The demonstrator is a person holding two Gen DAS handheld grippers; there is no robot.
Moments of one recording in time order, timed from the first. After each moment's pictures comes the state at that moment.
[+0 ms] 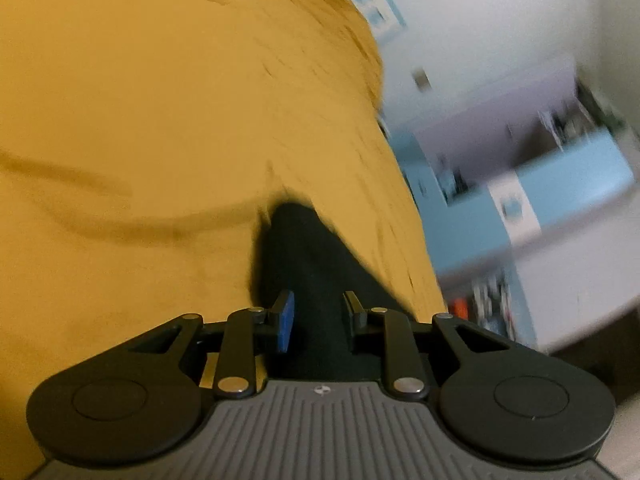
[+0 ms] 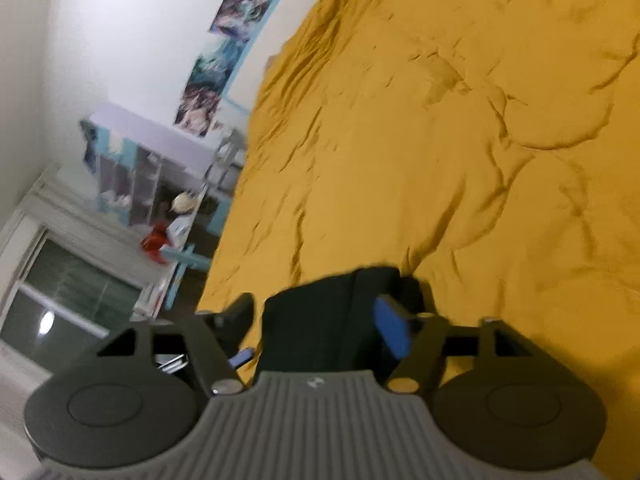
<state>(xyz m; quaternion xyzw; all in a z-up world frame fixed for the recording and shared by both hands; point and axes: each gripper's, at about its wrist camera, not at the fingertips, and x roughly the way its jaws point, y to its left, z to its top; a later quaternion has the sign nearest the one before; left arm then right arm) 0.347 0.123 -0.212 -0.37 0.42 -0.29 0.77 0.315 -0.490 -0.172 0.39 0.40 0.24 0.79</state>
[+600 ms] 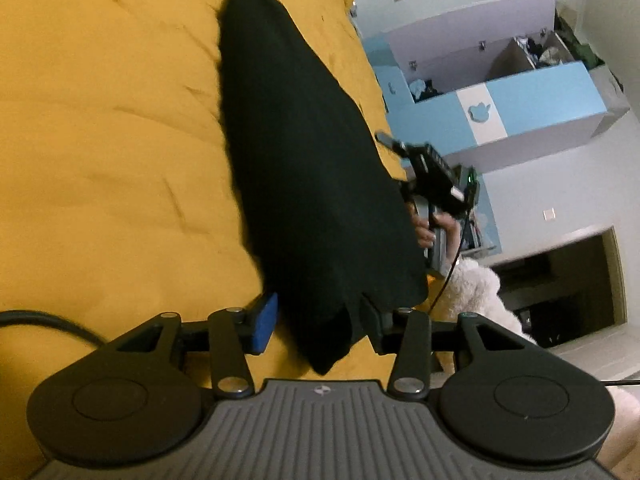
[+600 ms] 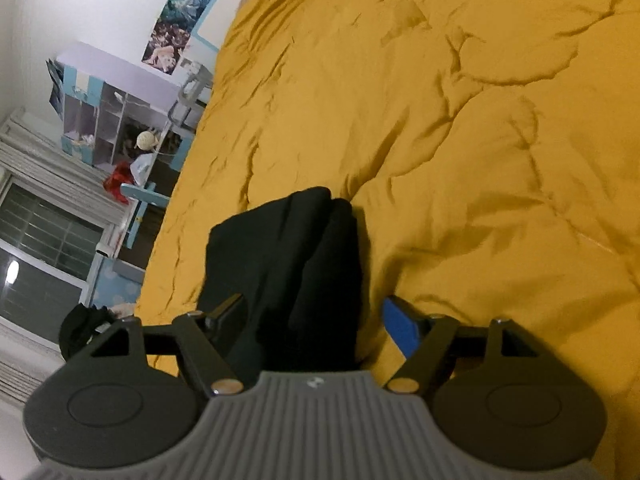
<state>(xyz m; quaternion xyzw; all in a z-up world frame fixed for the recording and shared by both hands) 0.182 0.078 -0.225 -0.36 0.50 -0.36 0.70 0.317 -0.479 -0.205 0.34 0.48 0.24 0.77</state>
